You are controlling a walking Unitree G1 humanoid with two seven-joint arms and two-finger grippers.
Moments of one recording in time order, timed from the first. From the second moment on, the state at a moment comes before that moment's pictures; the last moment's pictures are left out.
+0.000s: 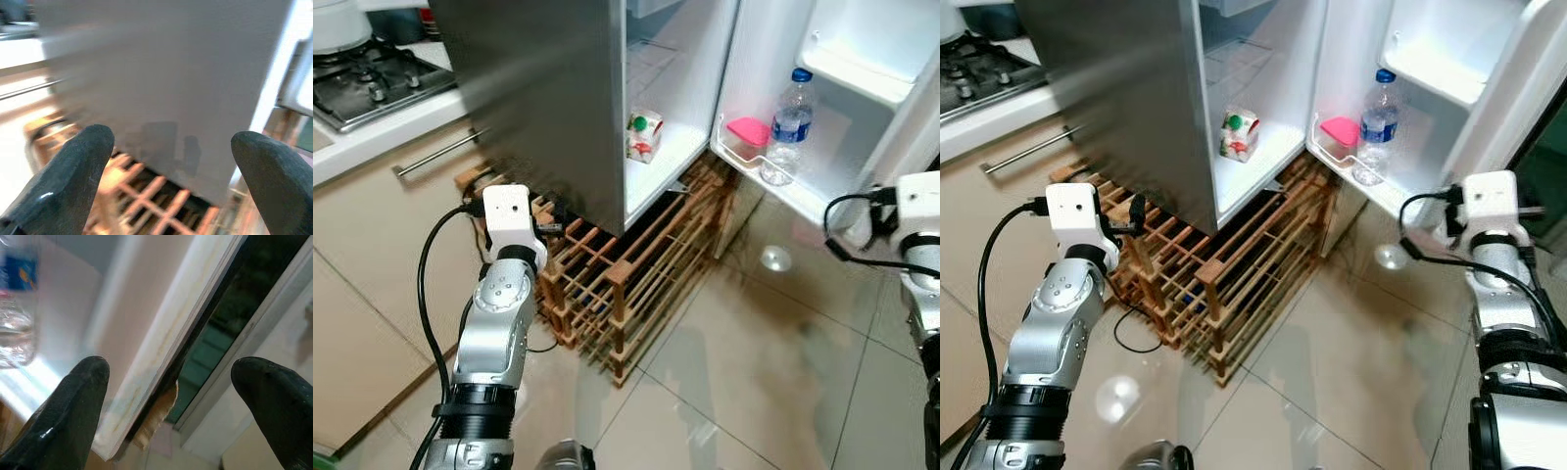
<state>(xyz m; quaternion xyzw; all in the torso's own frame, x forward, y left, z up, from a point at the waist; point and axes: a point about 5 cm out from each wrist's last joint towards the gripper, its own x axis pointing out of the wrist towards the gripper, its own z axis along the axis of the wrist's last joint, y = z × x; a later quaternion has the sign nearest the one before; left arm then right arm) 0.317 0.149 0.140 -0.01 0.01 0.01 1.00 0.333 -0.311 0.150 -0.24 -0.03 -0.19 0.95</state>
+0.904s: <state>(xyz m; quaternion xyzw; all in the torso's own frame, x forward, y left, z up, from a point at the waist) 0.325 0.138 0.137 -0.01 -0.01 0.00 1.00 0.327 -0.131 0.108 0.11 0.01 0.09 0.99</state>
